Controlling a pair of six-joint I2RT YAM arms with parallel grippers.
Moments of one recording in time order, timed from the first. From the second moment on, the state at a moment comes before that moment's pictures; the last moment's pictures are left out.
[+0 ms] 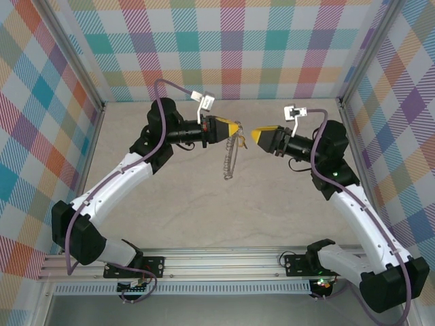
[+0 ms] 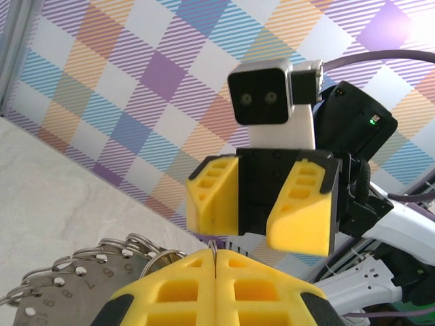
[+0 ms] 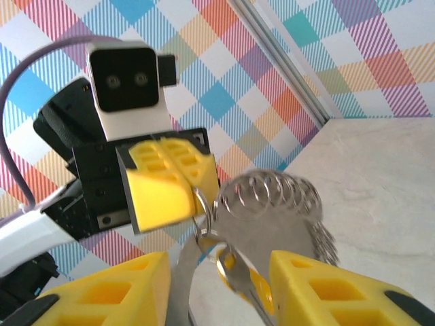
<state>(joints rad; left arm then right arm) -0.57 1.42 1.31 0.12 0.87 -0.58 0.33 1.03 0.99 0.07 -0.80 0.70</state>
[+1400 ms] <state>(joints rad) -0.57 1.42 1.30 0.16 0.84 -0.63 0.41 1.16 1.05 0.19 -0.82 0.76</state>
